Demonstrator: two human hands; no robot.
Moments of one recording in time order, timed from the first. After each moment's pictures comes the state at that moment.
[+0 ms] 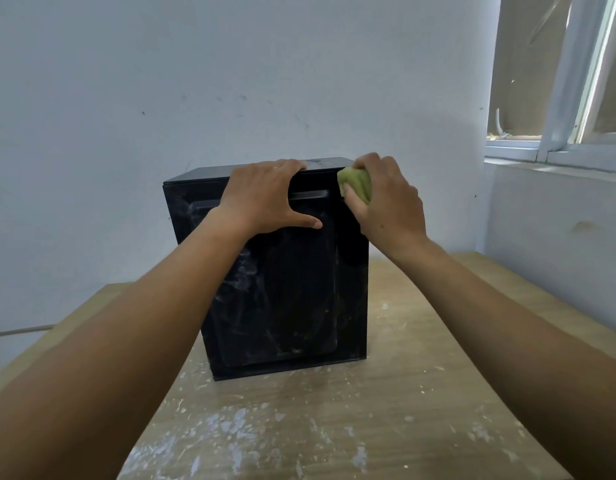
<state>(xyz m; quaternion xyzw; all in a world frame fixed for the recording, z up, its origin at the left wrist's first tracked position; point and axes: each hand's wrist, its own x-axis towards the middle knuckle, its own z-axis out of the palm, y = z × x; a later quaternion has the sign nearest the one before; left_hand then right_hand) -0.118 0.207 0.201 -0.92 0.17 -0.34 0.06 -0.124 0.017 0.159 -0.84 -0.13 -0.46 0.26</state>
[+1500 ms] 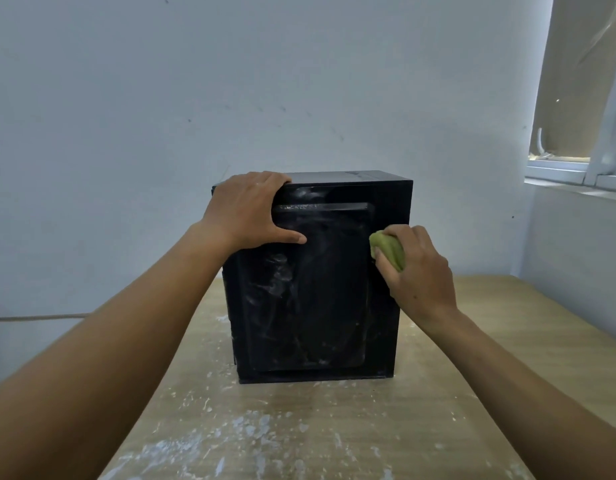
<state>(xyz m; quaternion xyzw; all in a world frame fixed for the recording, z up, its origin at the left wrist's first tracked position) -0.138 0.277 0.197 -0.94 0.12 -0.33 0.05 -0.128 0.025 0.094 -0.84 -0.16 -0.44 0.27</state>
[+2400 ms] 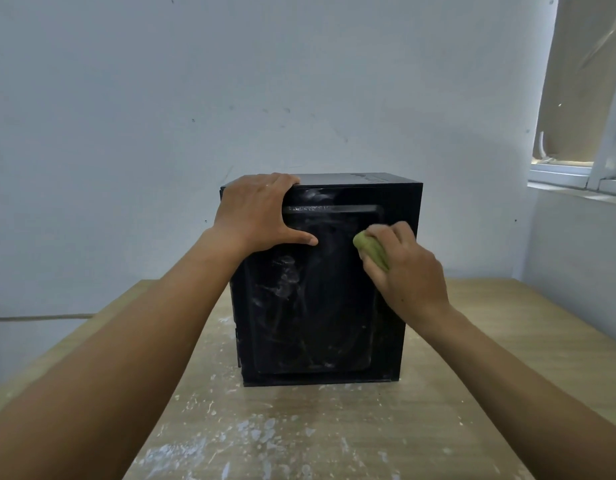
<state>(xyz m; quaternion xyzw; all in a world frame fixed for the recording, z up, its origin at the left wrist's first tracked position) -0.136 0.275 0.192 -0.93 0.10 -0.36 0.03 -0.133 0.048 0.104 -0.85 -0.20 -0.46 0.19</state>
